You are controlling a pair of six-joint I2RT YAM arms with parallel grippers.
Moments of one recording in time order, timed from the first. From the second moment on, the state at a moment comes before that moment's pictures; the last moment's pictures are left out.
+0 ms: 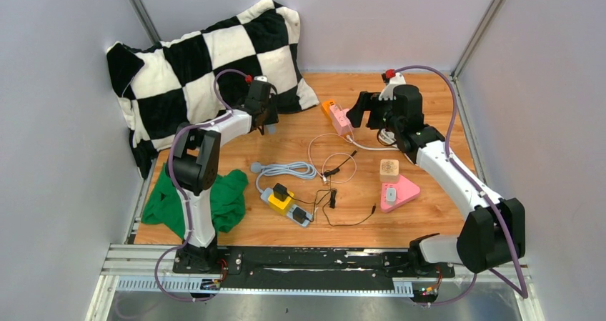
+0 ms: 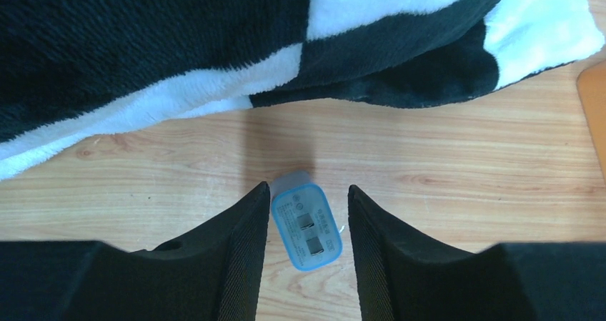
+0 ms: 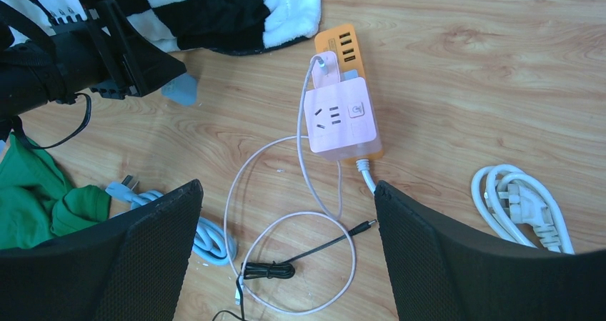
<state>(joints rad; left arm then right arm) -0.33 1.98 1.34 -0.10 -0.19 -0.38 0.31 1.31 1.03 -0.11 -0.16 0.29</state>
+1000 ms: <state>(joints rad) -0.27 1.84 1.23 -0.10 0.08 -0.43 0.34 1.28 0.98 -0.06 -0.29 0.37</state>
